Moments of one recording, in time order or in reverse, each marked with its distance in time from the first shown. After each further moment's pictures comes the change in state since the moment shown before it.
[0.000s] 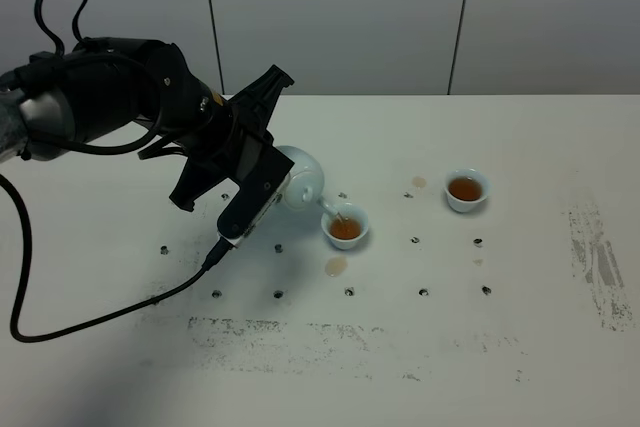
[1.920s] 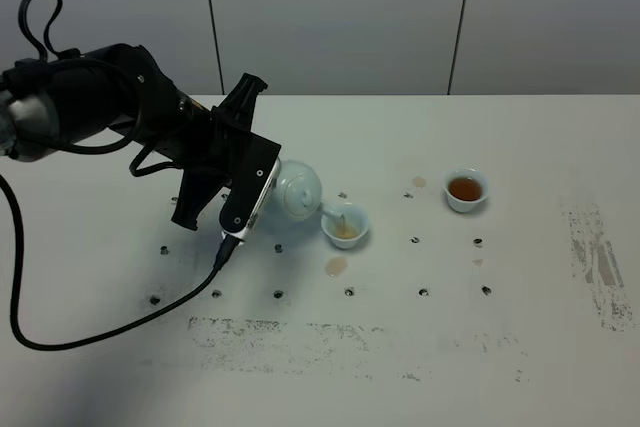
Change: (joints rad) left arm 0.073 0.028 0.032 -0.213 0.012 -0.007; right arm 0.000 0.000 0.000 0.000 0.000 0.000
